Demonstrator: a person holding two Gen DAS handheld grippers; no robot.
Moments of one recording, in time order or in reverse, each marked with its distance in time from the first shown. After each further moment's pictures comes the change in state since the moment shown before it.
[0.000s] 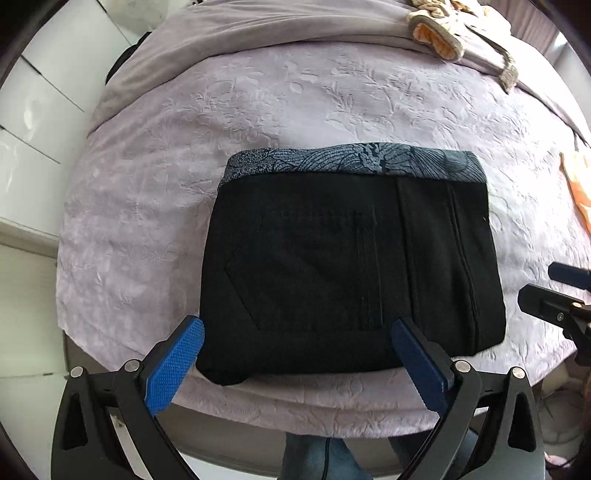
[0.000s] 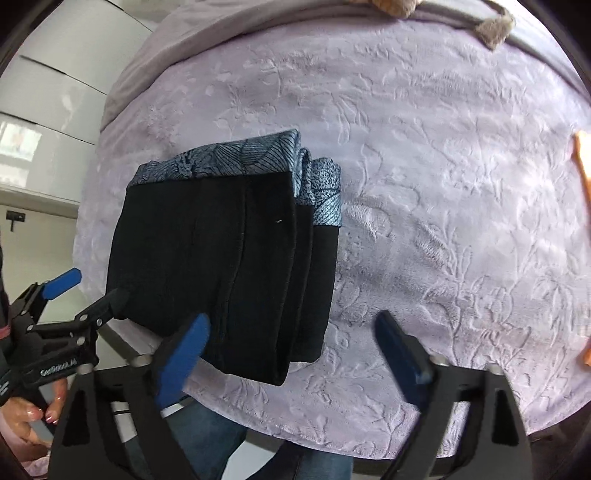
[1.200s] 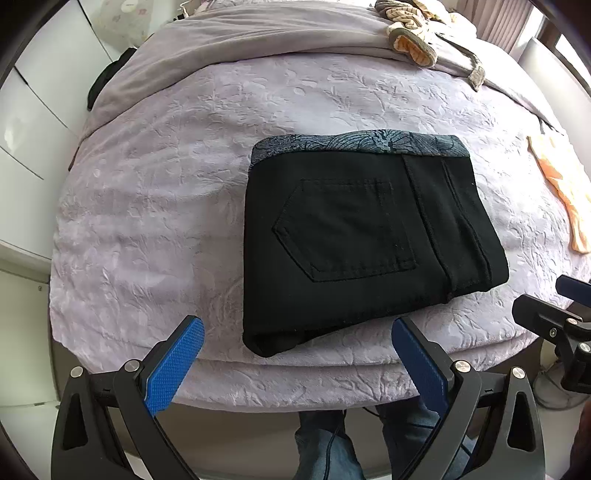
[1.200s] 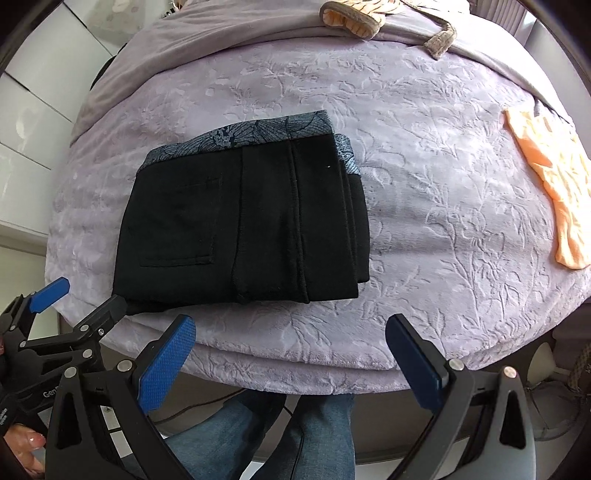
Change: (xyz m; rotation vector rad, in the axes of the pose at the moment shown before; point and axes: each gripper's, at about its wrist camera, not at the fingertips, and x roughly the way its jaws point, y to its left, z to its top) left arm -0.014 0.054 -0.044 0.068 -0.077 -0.093; right arm -0.023 0.092 -0.067 0.134 -0.095 -0.210
